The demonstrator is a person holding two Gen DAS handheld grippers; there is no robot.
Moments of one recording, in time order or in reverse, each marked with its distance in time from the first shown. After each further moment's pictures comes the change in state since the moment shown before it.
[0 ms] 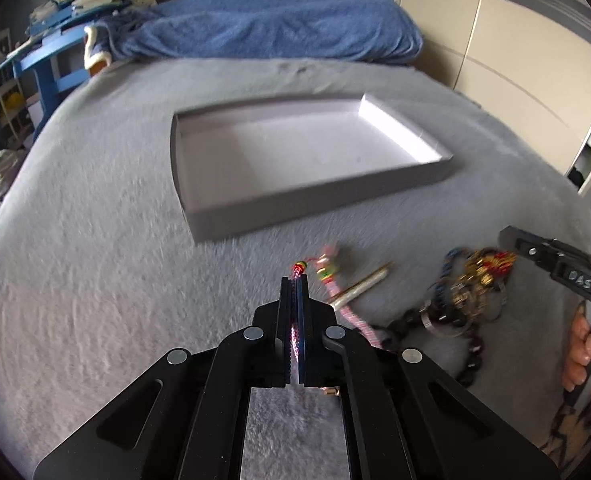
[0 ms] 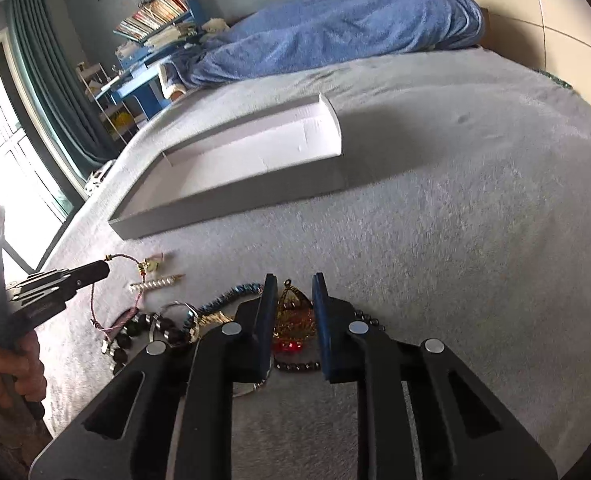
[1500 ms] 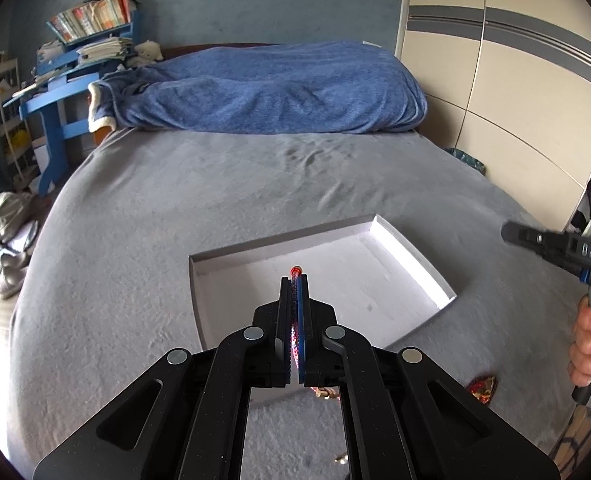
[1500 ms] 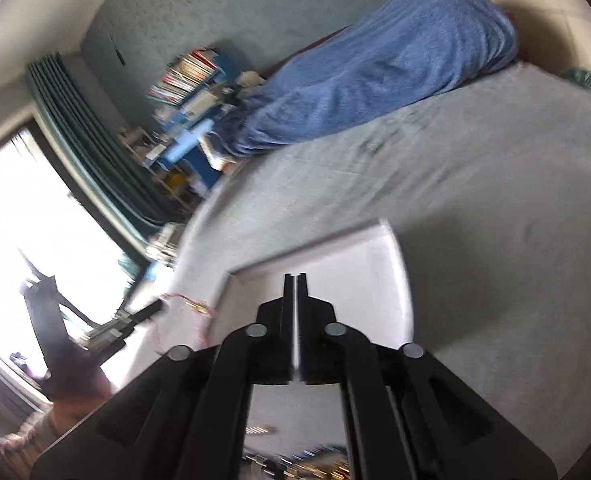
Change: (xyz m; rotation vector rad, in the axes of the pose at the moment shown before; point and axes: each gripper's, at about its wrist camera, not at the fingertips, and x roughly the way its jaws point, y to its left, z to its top) left arm -0.018 0.016 0.120 0.004 -0.173 0.016; right arm -0.014 -0.006 0.140 0.096 -0.101 0.207
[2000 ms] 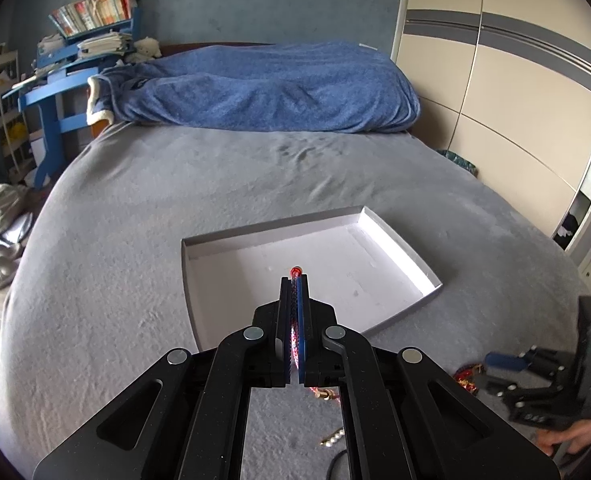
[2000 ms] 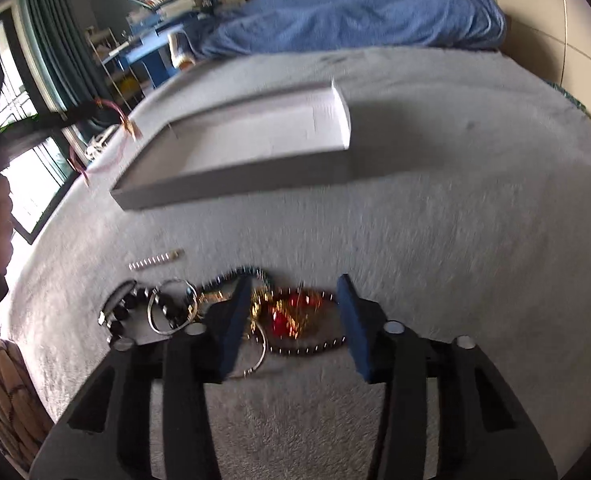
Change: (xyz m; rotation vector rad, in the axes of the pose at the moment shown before) left arm -0.011 -0.005 -0.020 -0.017 -0.009 -0.023; right arm 0.008 0.000 -0.136 -0.173 0.228 -0.240
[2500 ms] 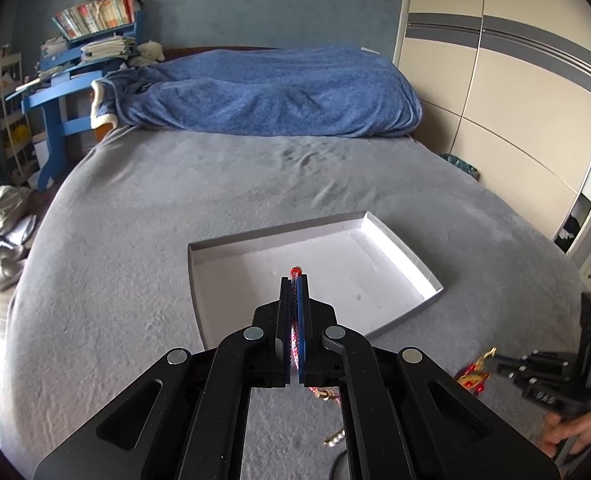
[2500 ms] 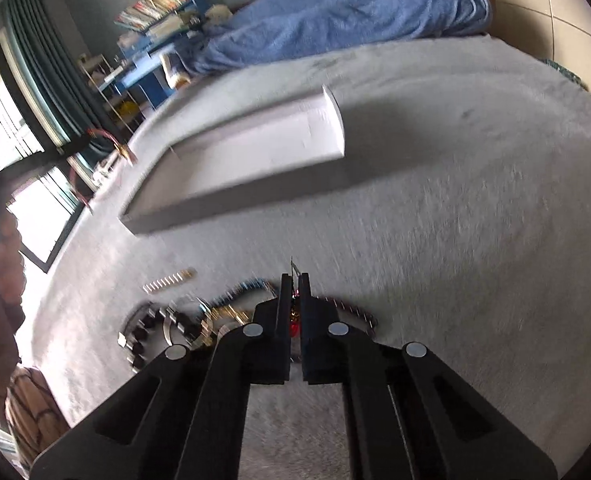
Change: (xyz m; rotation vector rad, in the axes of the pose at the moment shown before) left arm -0.010 0.000 0.002 -0.004 -0.016 0.006; right arm -0.014 -0.010 0.009 0.098 -0.057 0.073
